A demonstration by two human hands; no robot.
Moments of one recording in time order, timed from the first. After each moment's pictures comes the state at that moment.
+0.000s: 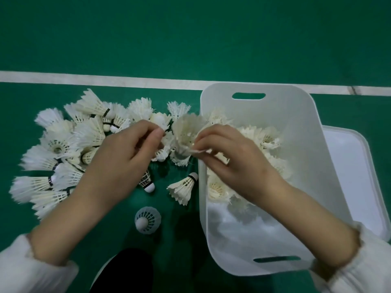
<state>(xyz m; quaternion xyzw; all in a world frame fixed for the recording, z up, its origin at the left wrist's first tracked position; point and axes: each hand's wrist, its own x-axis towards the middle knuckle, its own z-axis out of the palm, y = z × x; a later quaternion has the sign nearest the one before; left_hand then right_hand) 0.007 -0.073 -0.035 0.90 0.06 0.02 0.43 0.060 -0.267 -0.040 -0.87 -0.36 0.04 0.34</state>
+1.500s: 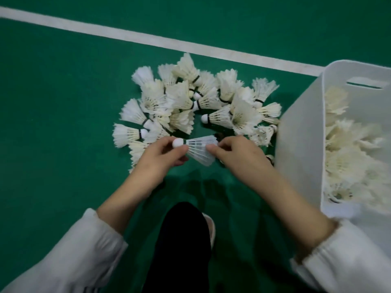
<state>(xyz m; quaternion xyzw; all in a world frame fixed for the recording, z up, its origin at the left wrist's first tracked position) -0.084 0.032 -0.116 0.65 0.33 -0.06 0.68 0.002 -0.120 -0.088 -0.90 -0.16 0.31 0.25</state>
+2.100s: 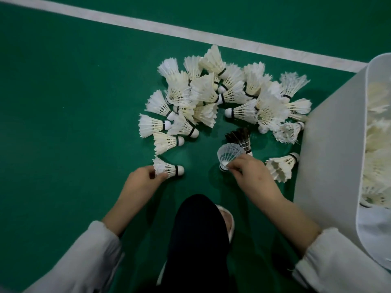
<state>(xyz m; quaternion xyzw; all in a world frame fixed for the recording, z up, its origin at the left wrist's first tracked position) -0.168 0.086 -0.149 0.84 0.39 -0.20 0.31 -0.040 -0.121 -0.149 -0.90 -0.26 0.28 0.22</state>
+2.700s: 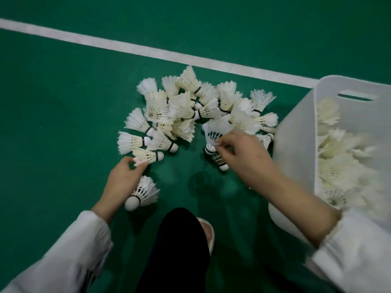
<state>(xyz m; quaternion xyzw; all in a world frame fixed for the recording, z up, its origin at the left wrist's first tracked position) -0.126 0.094 -0.152 0.79 0.48 -0.12 0.37 0.008 -0.118 -0.075 -0.90 -0.31 0.17 0.25</state>
